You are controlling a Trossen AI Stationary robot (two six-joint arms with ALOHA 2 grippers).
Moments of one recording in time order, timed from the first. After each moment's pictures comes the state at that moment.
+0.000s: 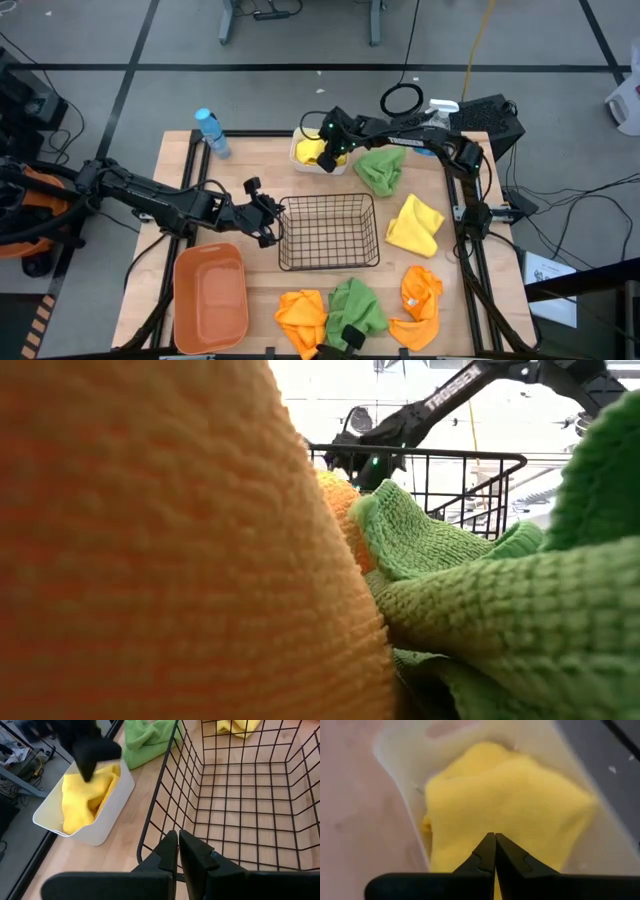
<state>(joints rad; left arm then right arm) -0.24 1.19 0.85 -0.43 -0.55 -0.15 -0.52 2.04 1.56 -0.44 -0.03 0.03</state>
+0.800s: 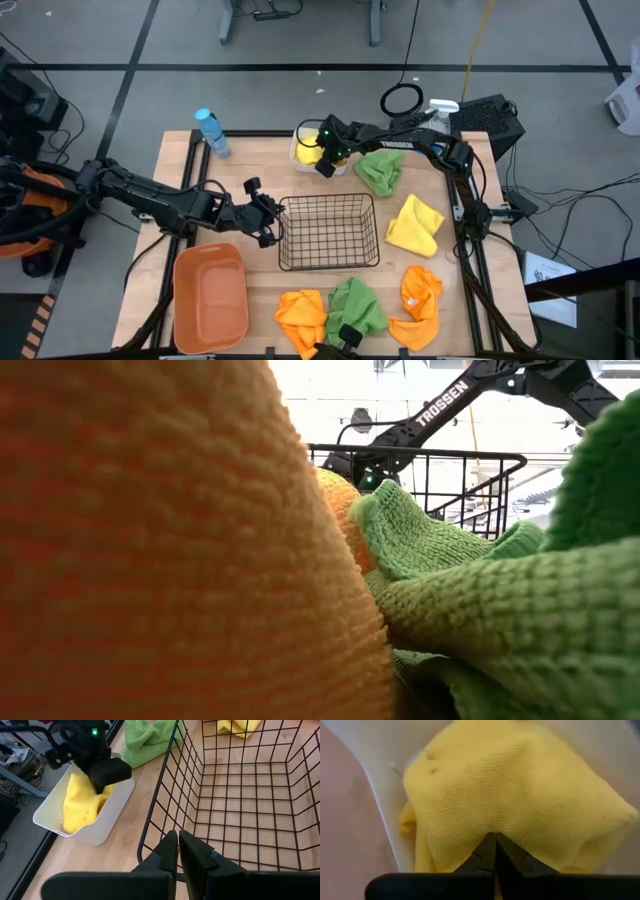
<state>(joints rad) -0.24 1.19 0.85 -0.43 -0.55 -0.15 -0.51 2.14 1.56 -0.40 0.00 0.01</state>
